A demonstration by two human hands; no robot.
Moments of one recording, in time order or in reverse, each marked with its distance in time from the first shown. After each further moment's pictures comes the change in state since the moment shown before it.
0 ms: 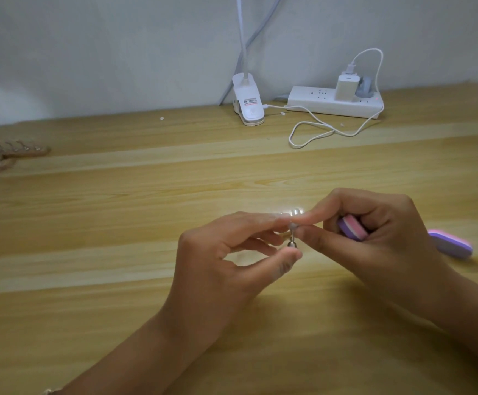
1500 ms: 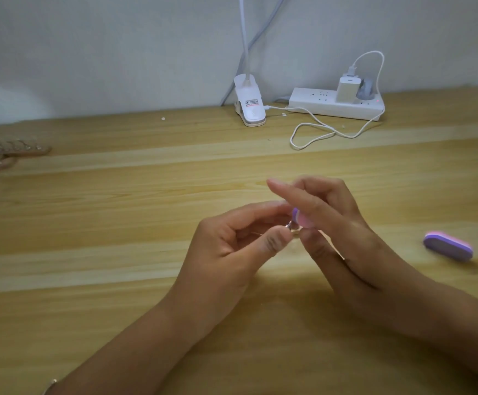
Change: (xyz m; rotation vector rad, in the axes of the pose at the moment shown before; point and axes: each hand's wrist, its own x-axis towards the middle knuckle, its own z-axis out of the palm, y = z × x) left_hand 0.006 -0.013 0.004 -0.502 -0.132 -0.259; right_hand -0.004 0.017 0.013 -0.181 -0.197 -0.184
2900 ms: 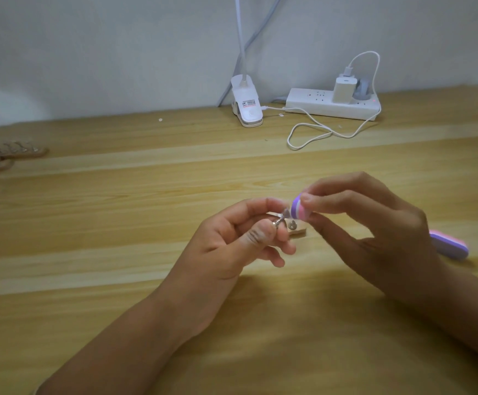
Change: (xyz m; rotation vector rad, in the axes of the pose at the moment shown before) left_hand 0.002 -0.002 -0.006 -0.255 -0.079 -0.178; right_hand 0.004 0.007 -0.020 -0.305 0.293 -0.174
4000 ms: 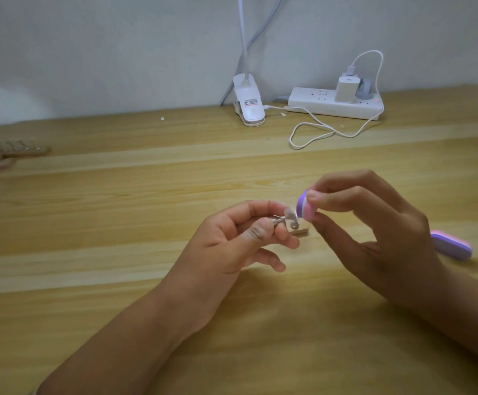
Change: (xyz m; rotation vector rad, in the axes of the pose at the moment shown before) left_hand 0.001 0.003 -0.001 -0.006 0.026 -0.053; right_hand -0.002 0.002 0.004 -0.021 0.018 -0.029
